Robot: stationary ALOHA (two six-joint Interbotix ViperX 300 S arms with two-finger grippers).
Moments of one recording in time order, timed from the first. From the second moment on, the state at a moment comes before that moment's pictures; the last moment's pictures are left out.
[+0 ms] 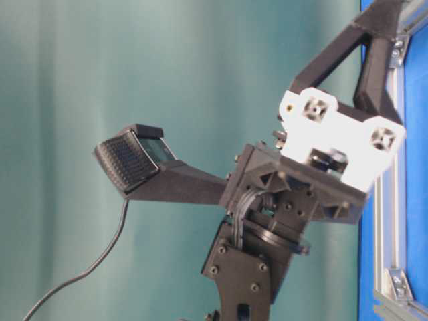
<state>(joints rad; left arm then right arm) -0.13 0.29 0.42 -0.09 -0.42 -0.03 0.22 -0.20 1.20 0.19 -0.44 0.06</state>
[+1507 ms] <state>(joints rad) -0.11 0.43 0.40 -0.09 -0.41 -0.03 0.22 -0.20 1.20 0.19 -0.44 0.06</state>
